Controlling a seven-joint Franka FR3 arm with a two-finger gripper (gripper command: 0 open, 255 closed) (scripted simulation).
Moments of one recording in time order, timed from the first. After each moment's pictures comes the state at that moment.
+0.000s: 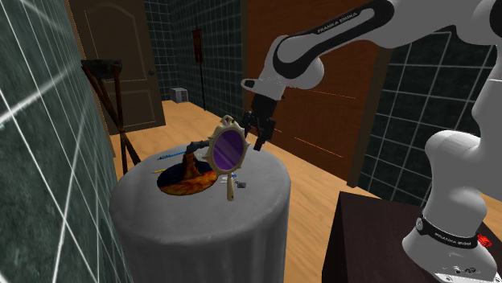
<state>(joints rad) 0.31 -0.05 -0.35 -2.12 0.46 2.27 -1.19</state>
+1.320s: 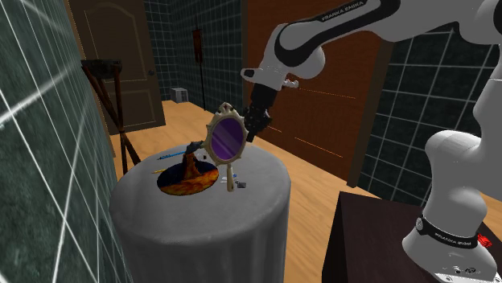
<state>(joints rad) 0.30 -0.07 -0.36 -2.07 0.43 2.21 -1.15</state>
